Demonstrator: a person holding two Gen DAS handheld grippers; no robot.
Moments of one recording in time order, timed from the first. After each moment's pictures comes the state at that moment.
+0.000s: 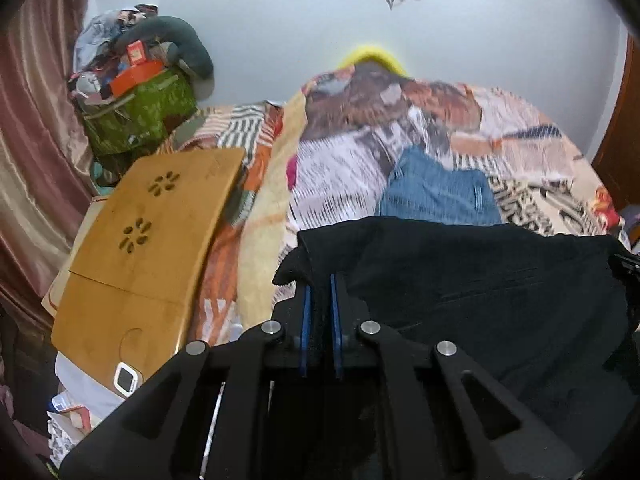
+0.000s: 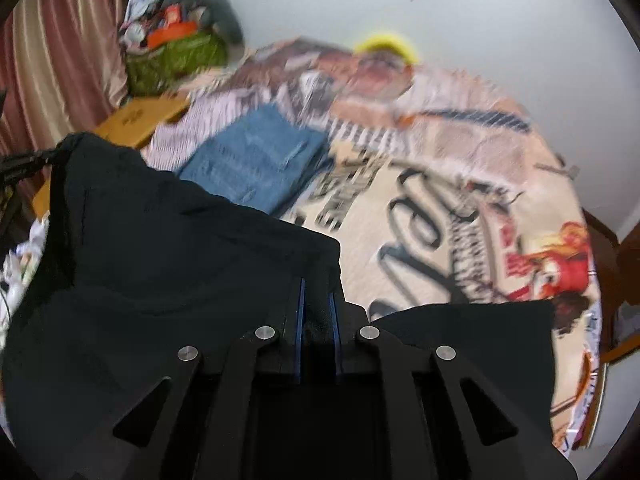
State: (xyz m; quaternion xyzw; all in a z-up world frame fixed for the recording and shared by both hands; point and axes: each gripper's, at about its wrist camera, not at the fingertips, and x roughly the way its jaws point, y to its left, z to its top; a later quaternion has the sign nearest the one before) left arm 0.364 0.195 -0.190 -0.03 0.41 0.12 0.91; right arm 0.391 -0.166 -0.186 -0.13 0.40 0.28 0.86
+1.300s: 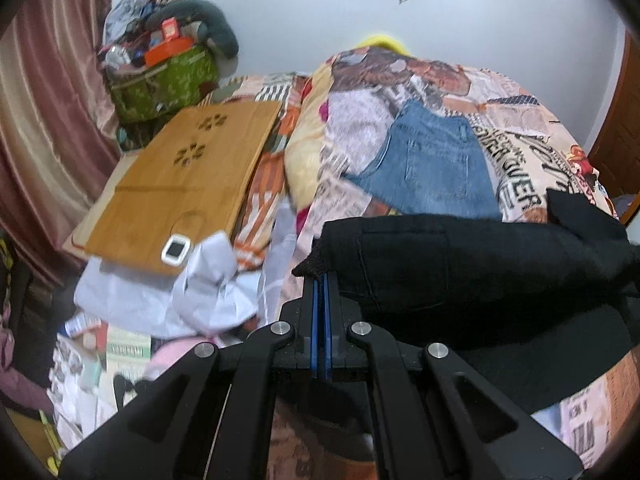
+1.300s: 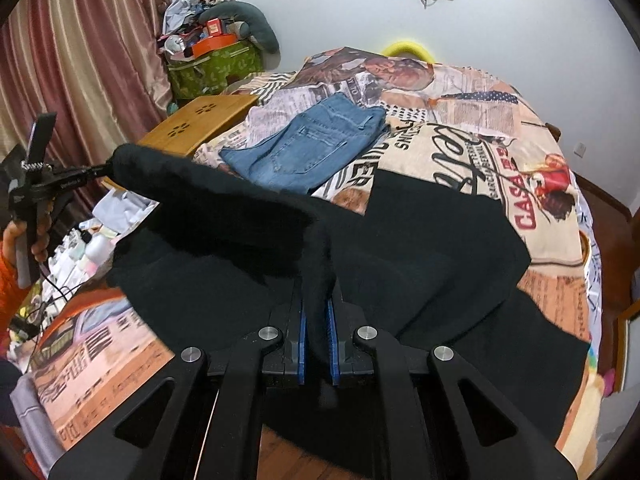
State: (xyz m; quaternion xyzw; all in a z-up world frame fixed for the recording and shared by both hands) left arm 0.171 0.186 -0.209 -0.05 0.43 0.13 0.89; right arm 0.196 -0.194 -0.166 -0.09 0.41 0.32 0.85
